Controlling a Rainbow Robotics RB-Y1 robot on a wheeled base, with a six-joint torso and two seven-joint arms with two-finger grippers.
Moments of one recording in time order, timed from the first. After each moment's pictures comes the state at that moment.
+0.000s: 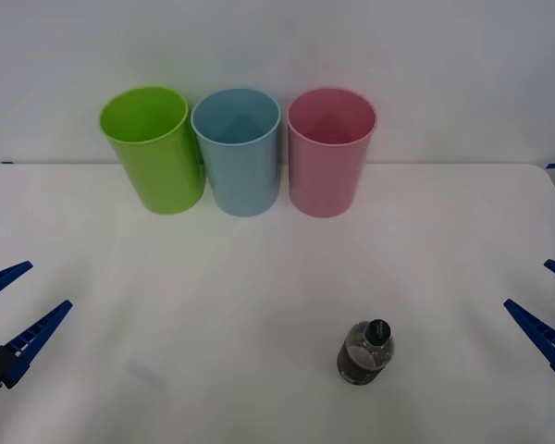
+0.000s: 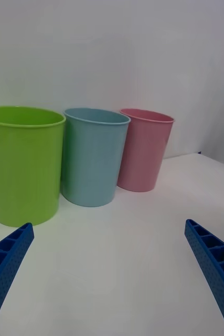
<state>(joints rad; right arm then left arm) 0.35 -0.40 -0.52 -1.66 0.96 -1.22 0.00 0.35 0.40 0.52 -1.66 -0.96 -1.22 0.00</state>
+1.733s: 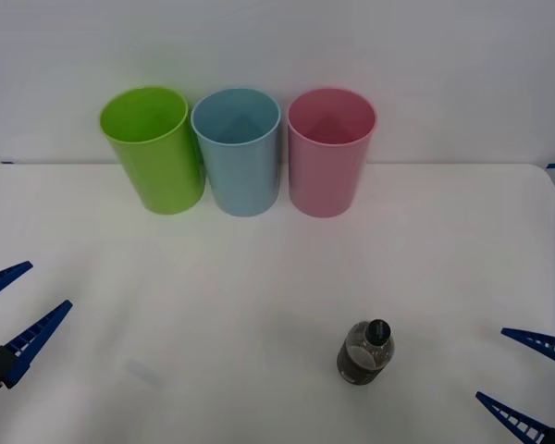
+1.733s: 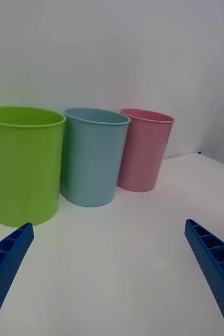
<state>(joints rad) 0.35 -0.47 -0.43 -1.46 1.08 -1.45 0.27 0.35 0.40 0.52 -1.66 -0.96 -1.22 0.00</state>
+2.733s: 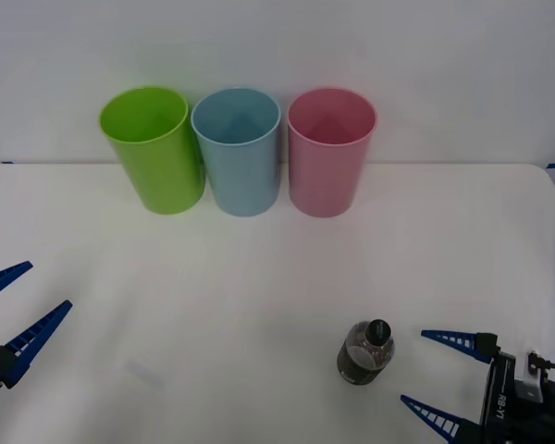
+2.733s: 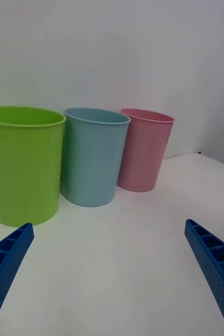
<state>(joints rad) 0.25 -0.47 -0.14 -1.41 1.11 -1.32 0.35 0.35 0.40 0.52 -1.66 -0.96 -1.22 0.00</state>
